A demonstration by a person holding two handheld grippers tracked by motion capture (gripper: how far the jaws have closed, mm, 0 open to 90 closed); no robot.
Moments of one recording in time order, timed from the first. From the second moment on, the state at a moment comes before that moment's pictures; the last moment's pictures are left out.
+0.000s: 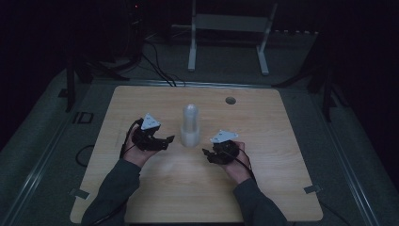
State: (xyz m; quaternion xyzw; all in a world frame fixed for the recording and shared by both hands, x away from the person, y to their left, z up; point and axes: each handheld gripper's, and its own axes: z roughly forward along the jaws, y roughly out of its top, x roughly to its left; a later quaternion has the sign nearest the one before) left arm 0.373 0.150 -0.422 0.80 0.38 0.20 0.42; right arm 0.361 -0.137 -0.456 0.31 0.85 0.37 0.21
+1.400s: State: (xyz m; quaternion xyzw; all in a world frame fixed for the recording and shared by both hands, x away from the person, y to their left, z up) left arm 0.406 0.102 -0.365 0.81 0.31 0.20 0.46; right arm 0.385 -0.115 -0.436 0.31 0.83 0.42 0.18
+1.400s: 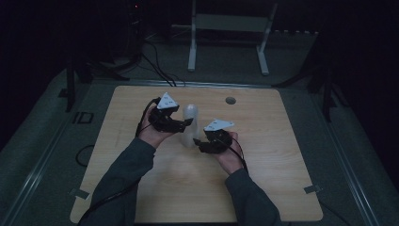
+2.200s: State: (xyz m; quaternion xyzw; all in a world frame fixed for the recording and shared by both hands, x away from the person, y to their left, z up) left arm 0.418 0.083 -0.364 0.81 0.31 0.18 0.46; right arm 0.389 -0.111 -0.441 0.31 0.84 0.41 0.19
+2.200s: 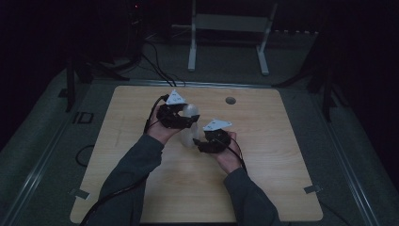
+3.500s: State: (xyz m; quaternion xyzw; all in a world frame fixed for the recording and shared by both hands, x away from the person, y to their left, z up) left arm 0.414 0.091 -0.333 0.80 0.30 0.19 0.48; right arm 0.391 -0.104 -0.434 0.31 0.83 0.42 0.19
